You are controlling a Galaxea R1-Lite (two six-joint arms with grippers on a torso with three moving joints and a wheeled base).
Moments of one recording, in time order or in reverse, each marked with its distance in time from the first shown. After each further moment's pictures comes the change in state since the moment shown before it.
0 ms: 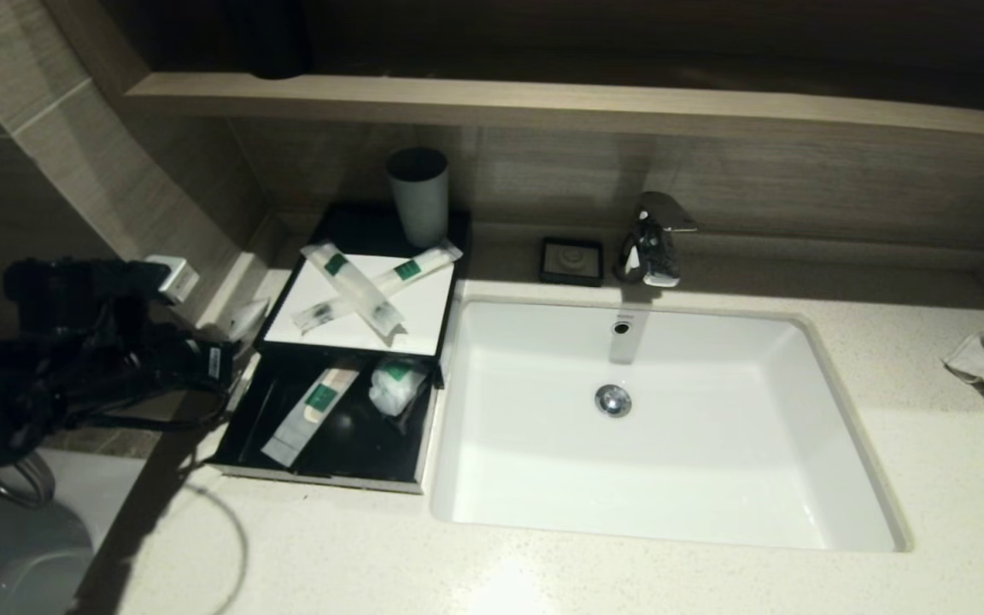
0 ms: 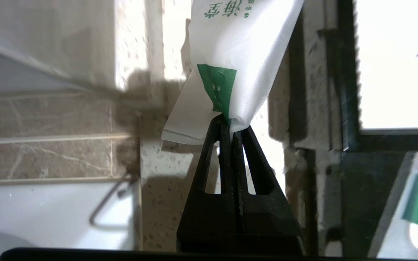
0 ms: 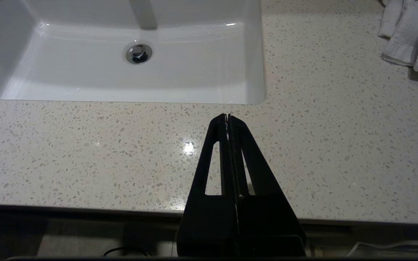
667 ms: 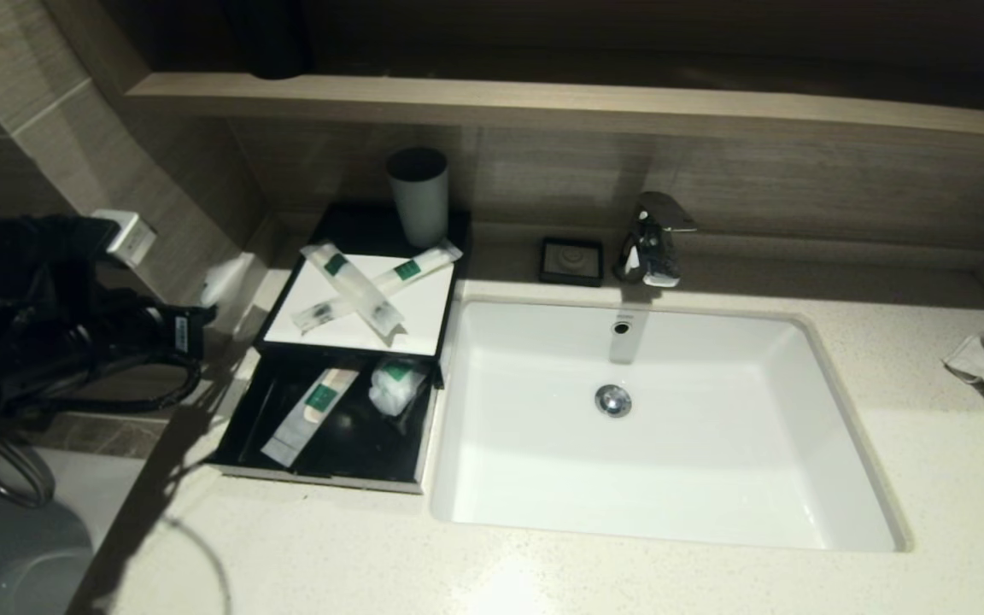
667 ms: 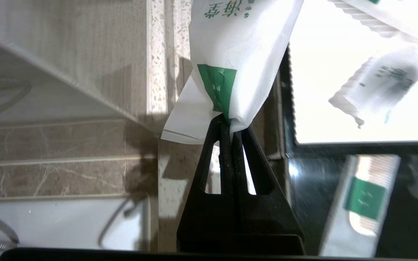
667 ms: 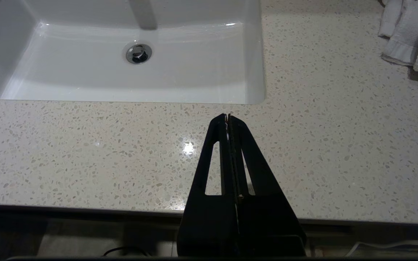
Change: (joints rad) left arm -0.001 -0.167 -0.005 0.071 -0.002 -0.005; right arm 0.000 0.000 0.000 0.000 0.000 0.000
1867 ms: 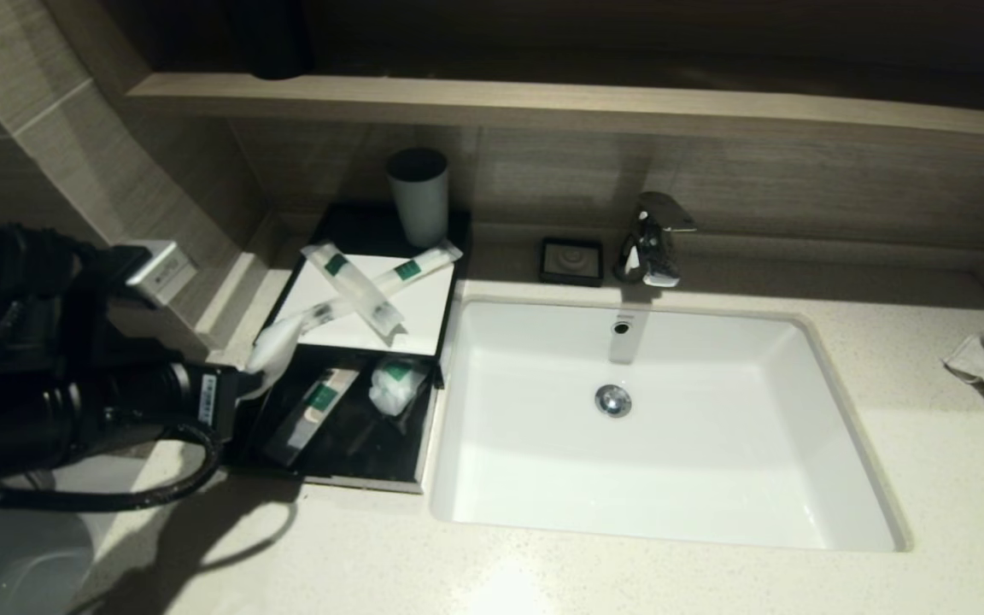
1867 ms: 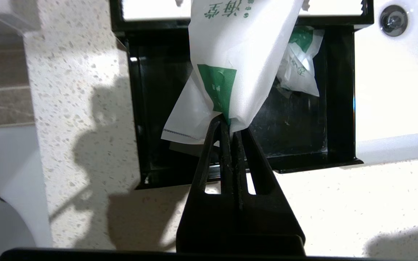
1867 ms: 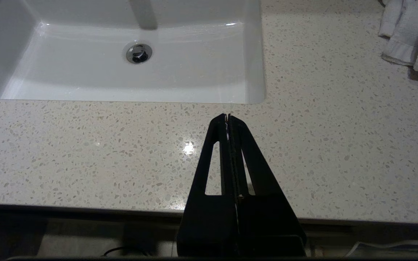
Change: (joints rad) left arm -0.372 -0.255 0.005 0.456 0.187 -0.206; right arm 0.000 0.000 0.000 0.000 0.000 0.000
